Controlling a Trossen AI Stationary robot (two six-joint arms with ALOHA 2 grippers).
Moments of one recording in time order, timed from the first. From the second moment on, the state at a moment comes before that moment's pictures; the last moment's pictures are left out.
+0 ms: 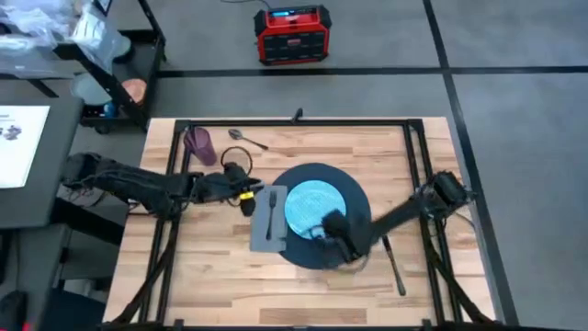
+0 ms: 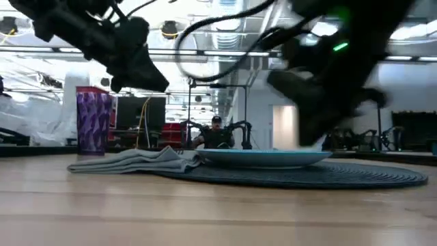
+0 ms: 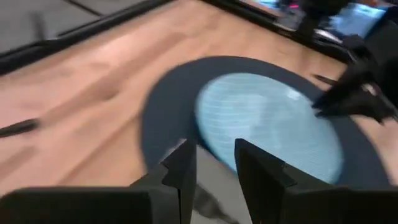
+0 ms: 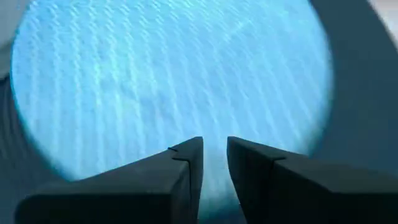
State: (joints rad) left arm 0.01 1.07 0.48 0.05 -0.41 -0.47; right arm 0.38 1.94 1.21 -0.72 0.64 1.32
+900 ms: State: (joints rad) left arm 0.22 0.83 0.48 -0.23 -0.62 -0.54; right arm -0.29 1.92 1.31 -0.02 -0.02 0.37
